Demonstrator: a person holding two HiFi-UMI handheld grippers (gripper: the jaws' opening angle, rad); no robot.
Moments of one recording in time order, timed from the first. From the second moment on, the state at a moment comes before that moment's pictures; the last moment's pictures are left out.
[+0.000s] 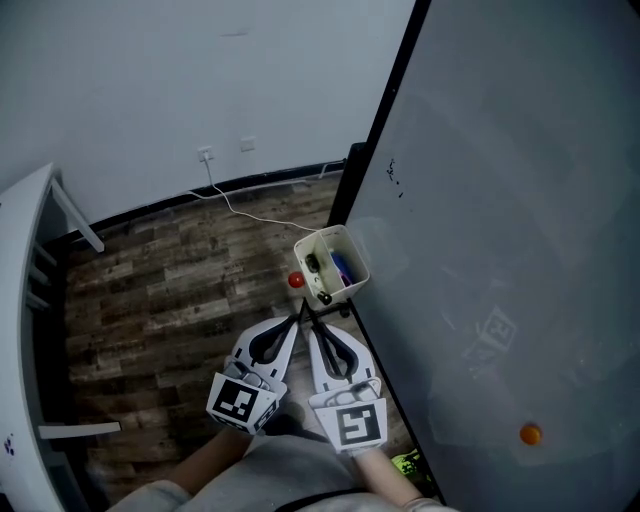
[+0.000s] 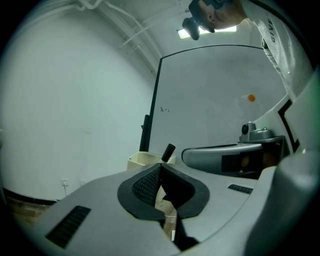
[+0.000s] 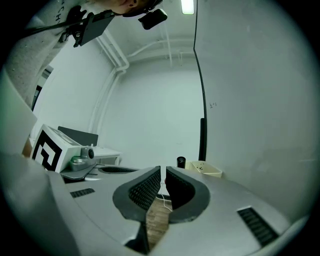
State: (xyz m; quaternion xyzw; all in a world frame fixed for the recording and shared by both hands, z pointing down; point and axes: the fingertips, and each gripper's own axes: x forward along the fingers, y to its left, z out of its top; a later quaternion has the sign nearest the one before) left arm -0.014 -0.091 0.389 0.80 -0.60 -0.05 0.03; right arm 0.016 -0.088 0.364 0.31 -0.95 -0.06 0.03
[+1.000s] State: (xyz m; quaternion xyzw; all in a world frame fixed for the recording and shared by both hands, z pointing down) left arm -0.048 -0.156 0.403 0.87 -0.48 -0.02 0.05; right arm -0.001 -0.153 0.380 0.45 -0.89 -0.01 0.04
